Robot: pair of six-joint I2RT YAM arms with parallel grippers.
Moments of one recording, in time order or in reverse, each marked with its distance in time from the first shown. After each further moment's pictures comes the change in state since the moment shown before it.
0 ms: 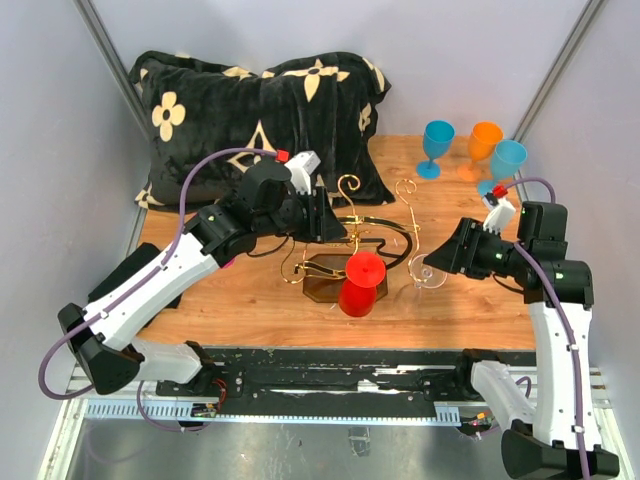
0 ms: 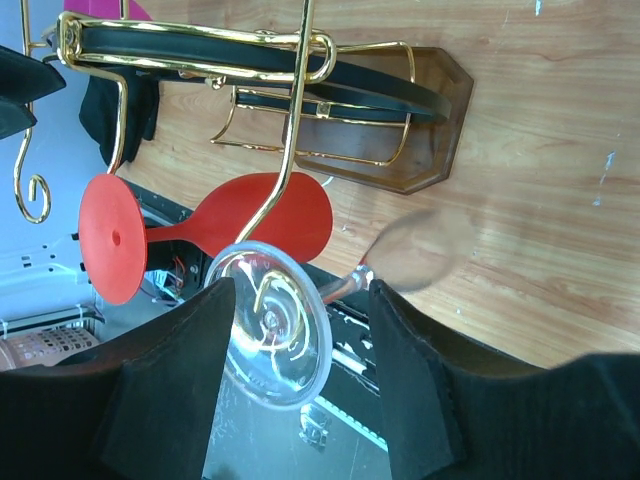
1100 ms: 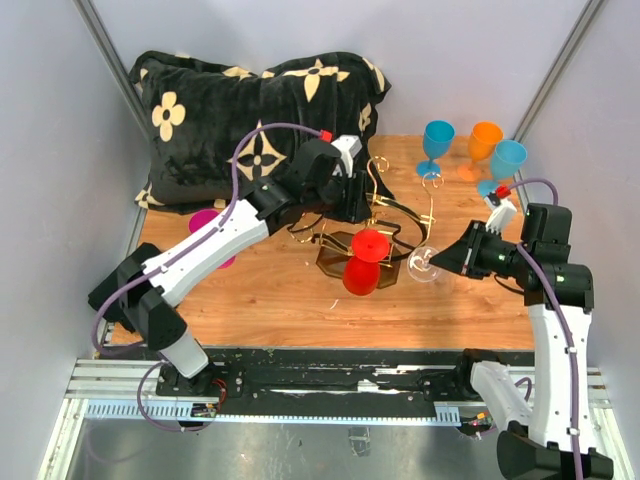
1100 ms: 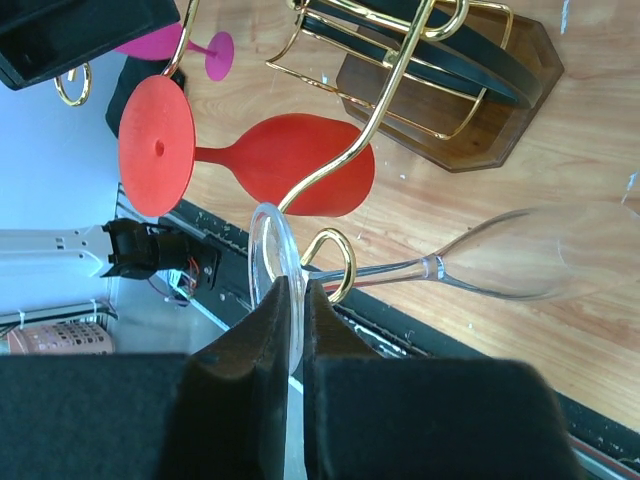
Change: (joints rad) left arm -0.043 0.312 0.246 -0.029 -0.128 0.123; right arm -0.030 -0.017 -0.017 0.005 -0.060 -0.028
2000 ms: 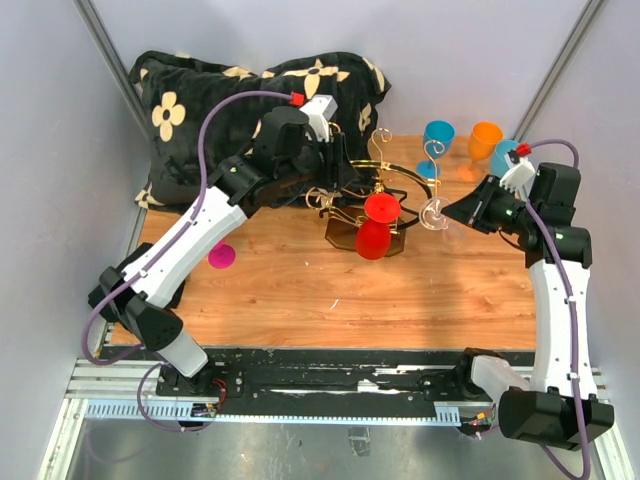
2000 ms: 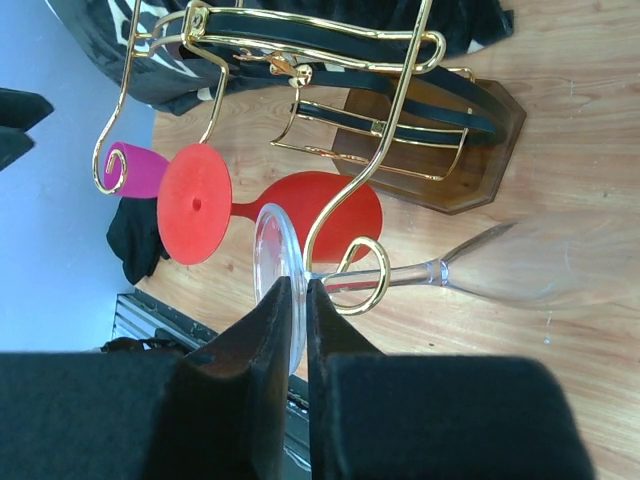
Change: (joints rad) left arm 0.108 0.022 0.195 -0.015 0.013 0.097; right arm -0.061 0.215 0.099 0.313 0.051 0.141
